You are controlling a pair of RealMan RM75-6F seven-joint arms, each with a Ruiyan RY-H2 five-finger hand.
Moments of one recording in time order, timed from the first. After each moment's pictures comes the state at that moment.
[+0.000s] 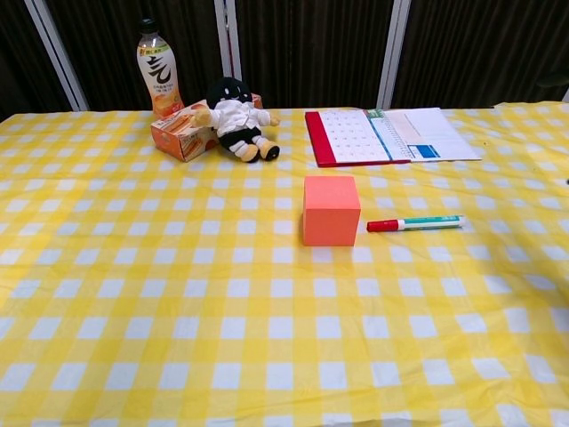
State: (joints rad) left arm -0.19 -1.20 -0.02 -1.63 1.54 1.41 0.07; right arm 0.32 -1.23 0.23 -1.88 -1.24 1.20 -0.40
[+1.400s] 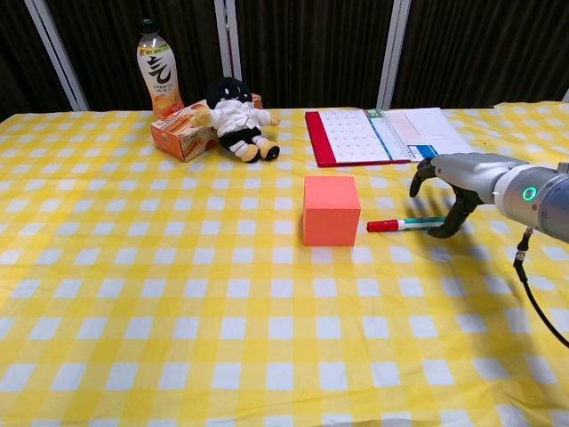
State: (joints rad) left arm -0.21 -1.16 -0.01 -1.66 1.51 1.34 0.02; right arm 0.76 -1.64 0.26 -1.37 -0.64 0.95 -0.67
